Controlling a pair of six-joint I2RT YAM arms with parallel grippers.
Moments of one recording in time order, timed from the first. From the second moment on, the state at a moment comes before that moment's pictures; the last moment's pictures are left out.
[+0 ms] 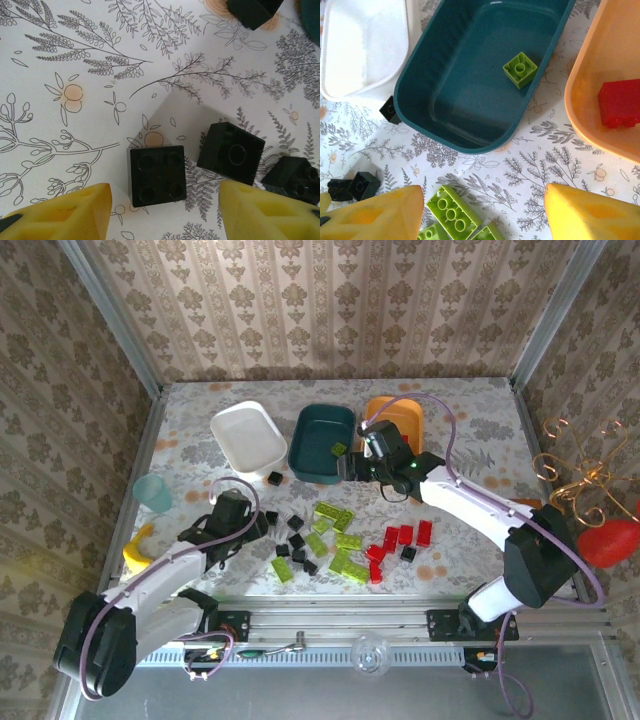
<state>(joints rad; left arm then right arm) -0.50 1.01 0.39 -0.32 -0.10 -0.70 0.58 1.51 1.12 -0.37 0.03 0.43</state>
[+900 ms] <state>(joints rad) -0.43 1.17 0.40 -0.16 -0.06 -0.65 0.58 1.45 1.06 -0.34 0.04 0.43</state>
